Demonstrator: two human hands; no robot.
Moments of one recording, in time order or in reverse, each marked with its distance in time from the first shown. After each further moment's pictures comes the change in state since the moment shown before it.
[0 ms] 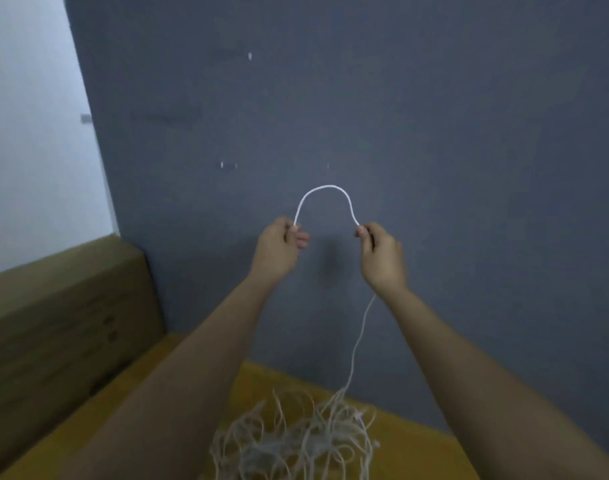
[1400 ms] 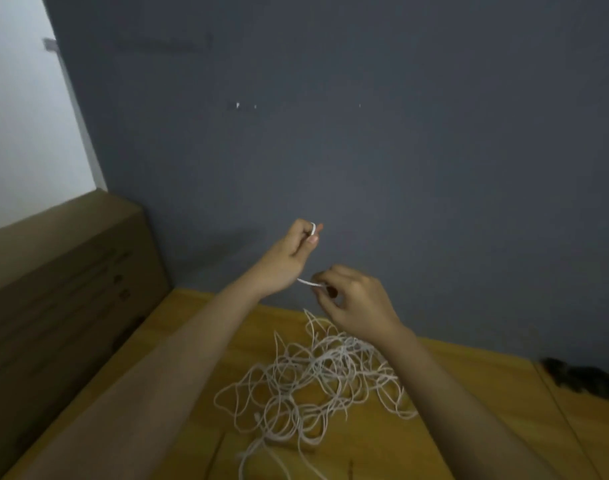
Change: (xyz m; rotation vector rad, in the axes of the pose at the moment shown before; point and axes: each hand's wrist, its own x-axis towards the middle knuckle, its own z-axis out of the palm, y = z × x) left_hand -0.058 -0.062 -0.124 0.074 -0.602 0.088; right_hand -0.175 -0.093 0.068 -0.331 -0.346 -0.400
